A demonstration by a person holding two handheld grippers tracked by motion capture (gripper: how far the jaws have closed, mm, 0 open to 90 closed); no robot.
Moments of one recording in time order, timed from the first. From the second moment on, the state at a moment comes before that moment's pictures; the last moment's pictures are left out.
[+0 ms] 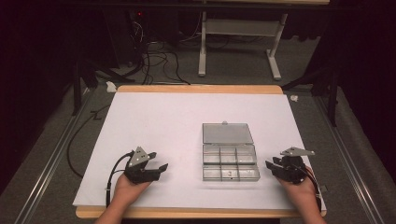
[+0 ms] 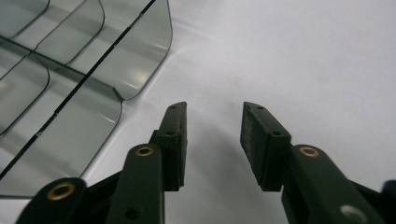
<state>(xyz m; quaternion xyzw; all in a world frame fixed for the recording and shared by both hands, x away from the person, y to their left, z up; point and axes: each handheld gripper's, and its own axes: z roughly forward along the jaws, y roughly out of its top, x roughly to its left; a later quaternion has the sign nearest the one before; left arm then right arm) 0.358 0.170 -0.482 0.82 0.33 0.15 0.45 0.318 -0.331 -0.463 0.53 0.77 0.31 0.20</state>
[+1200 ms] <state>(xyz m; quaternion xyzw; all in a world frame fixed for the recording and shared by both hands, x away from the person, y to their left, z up) 0.428 0.110 -0.459 0.78 0.40 0.09 0.47 0.362 -0.321 -0.447 0.53 0.73 0.36 0.23</state>
